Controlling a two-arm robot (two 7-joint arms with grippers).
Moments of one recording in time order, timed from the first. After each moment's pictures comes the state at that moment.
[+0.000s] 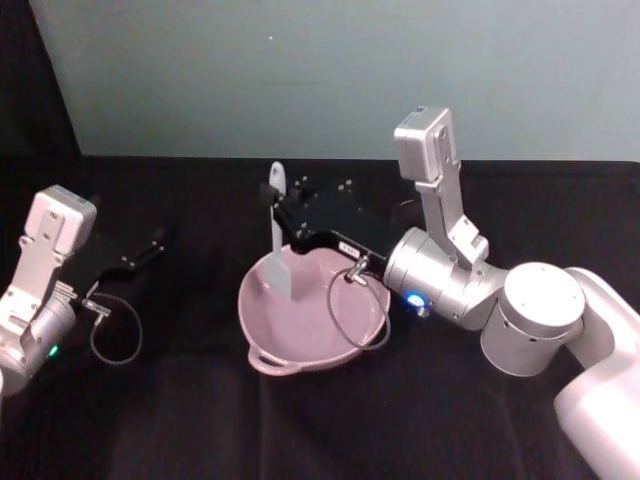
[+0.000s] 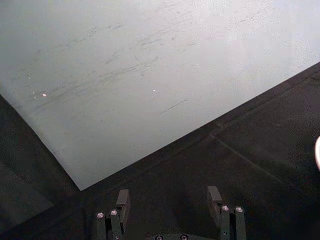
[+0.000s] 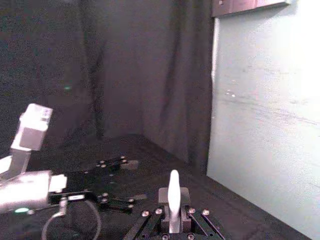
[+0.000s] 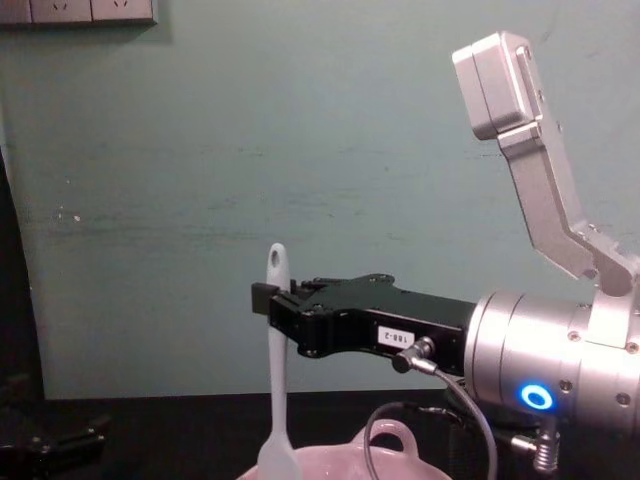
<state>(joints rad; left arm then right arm) -0.20 0.60 0.45 -1.41 -0.25 -0.12 0.03 0.40 0.27 -0.55 -1.43 0.36 -0.02 0.46</state>
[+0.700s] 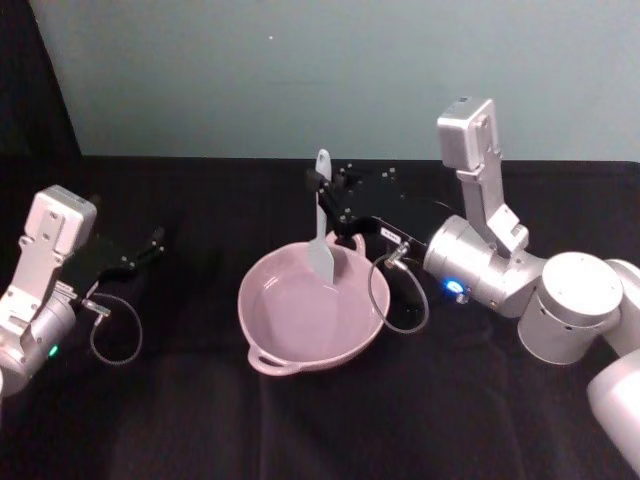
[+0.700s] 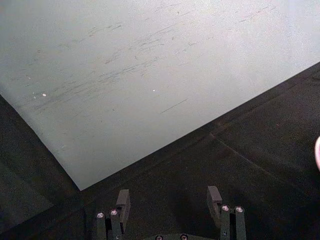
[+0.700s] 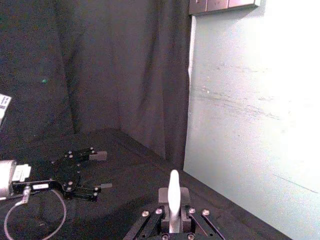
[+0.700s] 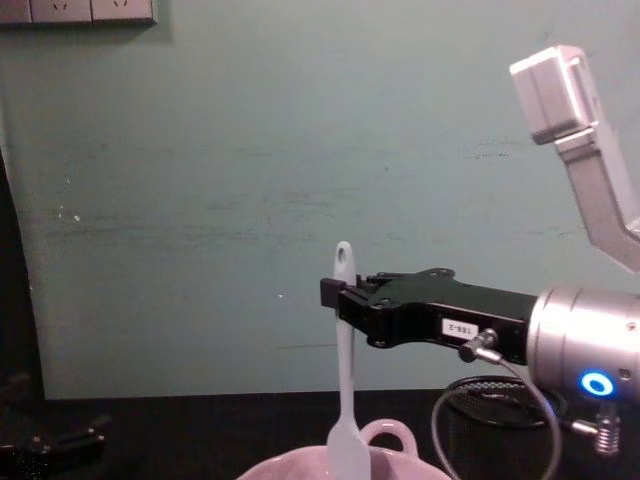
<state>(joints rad) -0.20 0.60 0.45 -1.41 -0.25 -0.12 0.03 0.41 0.30 -0.49 -1.39 0.34 -0.03 0.47</state>
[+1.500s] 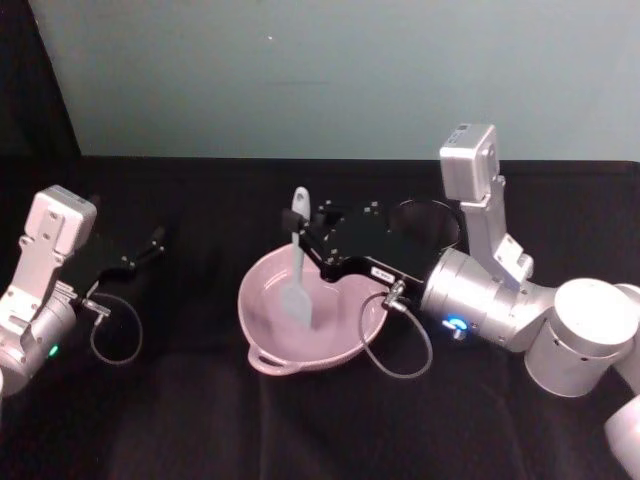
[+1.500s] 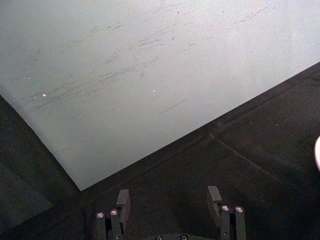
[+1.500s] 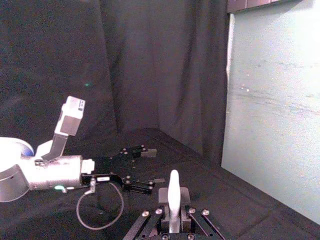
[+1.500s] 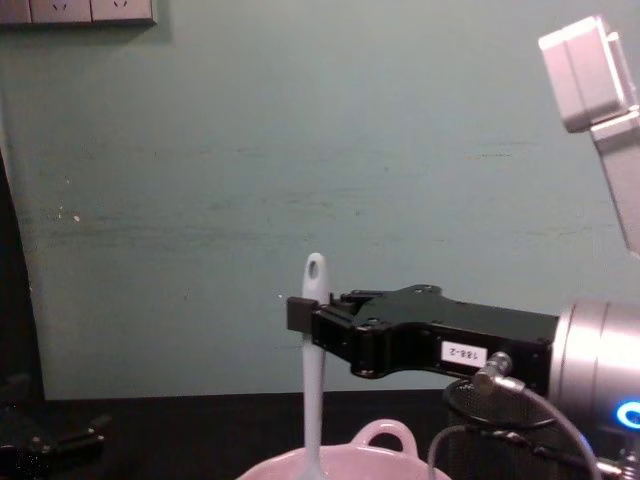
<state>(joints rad) -0.20 0.60 0.45 -1.41 -0.25 -0.12 0.03 0.33 0.37 -0.52 -1.55 0.42 0.02 0.54</state>
